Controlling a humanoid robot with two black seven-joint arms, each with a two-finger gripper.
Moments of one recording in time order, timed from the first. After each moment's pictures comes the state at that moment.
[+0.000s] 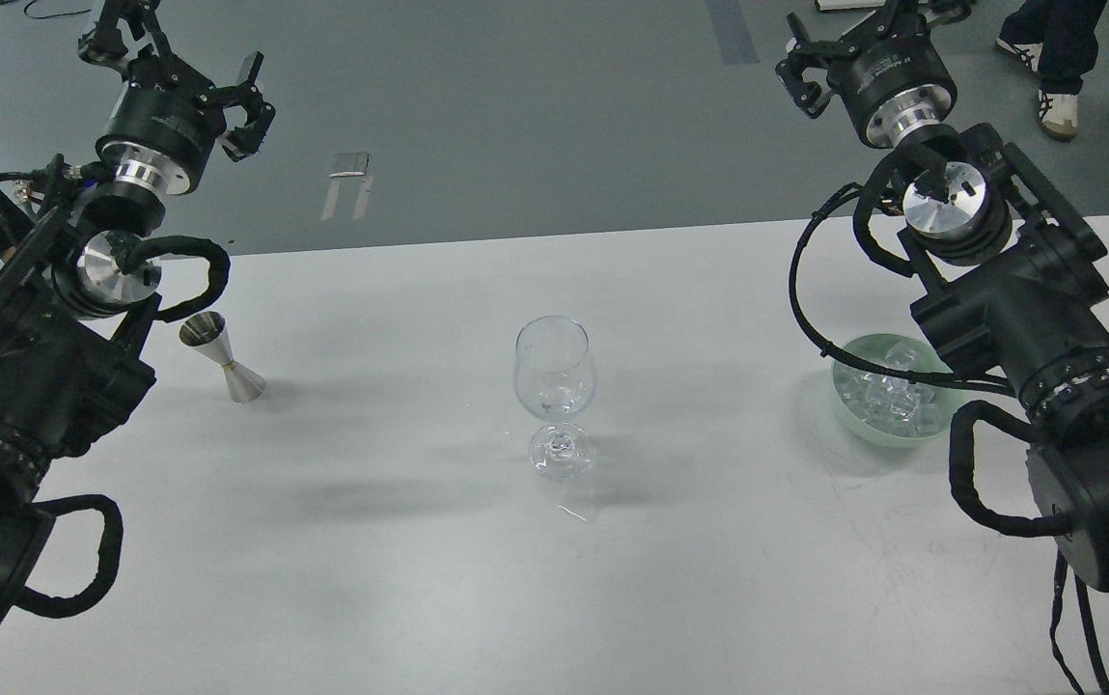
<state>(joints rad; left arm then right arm) -0.94 0.29 -1.08 -0.47 0.24 -0.41 -0.25 1.02 0.00 1.41 0.41 -0.37 0.28 0.14</state>
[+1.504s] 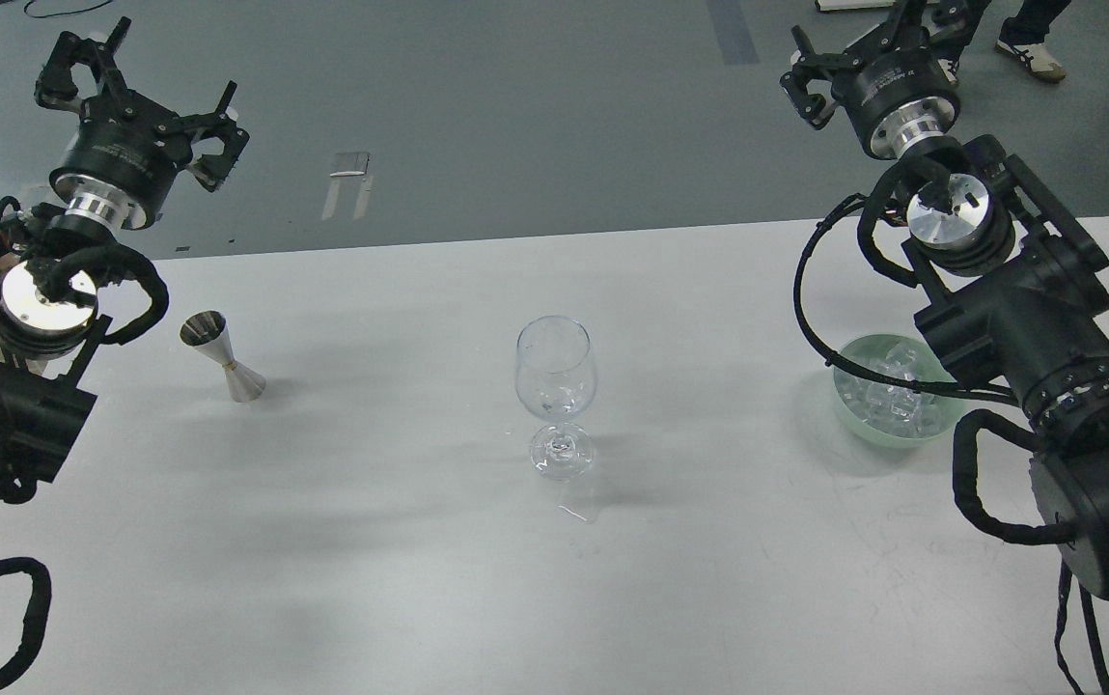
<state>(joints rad) -0.73 0.46 -1.11 -0.80 -0.14 -0.33 -0.05 0.99 -0.01 1.41 0.42 -0.37 0.29 0.14</state>
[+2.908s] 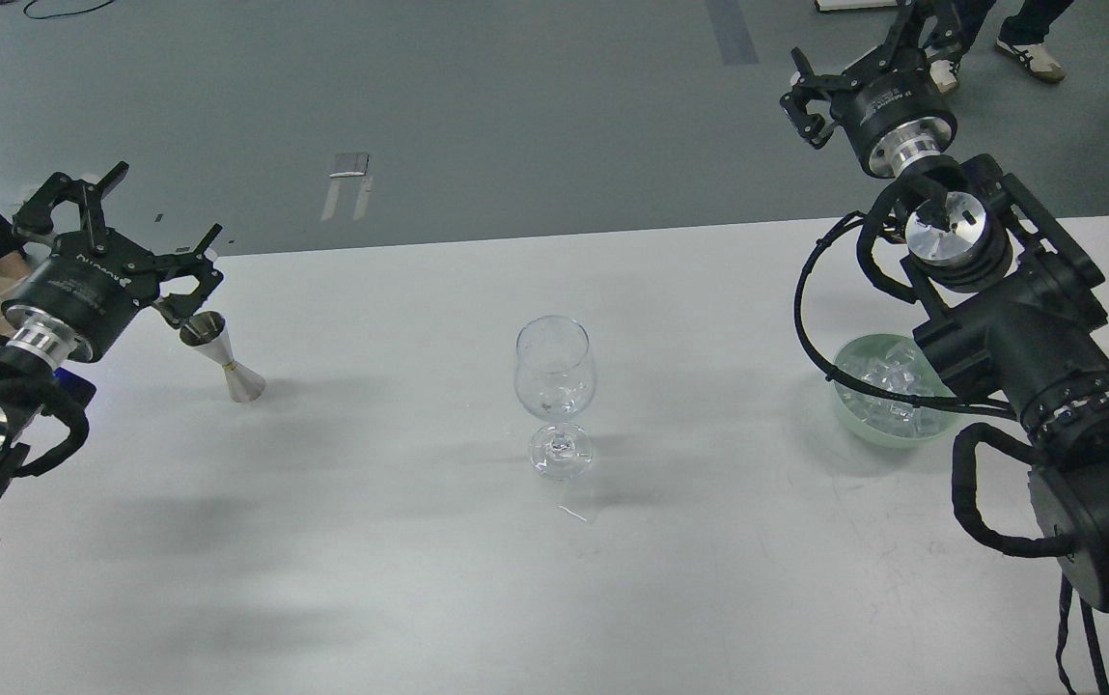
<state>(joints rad) -0.36 0.62 -1.23 -1.13 -0.21 -0.30 0.11 0.96 0.00 1.41 0.42 -0.37 0.29 0.14</state>
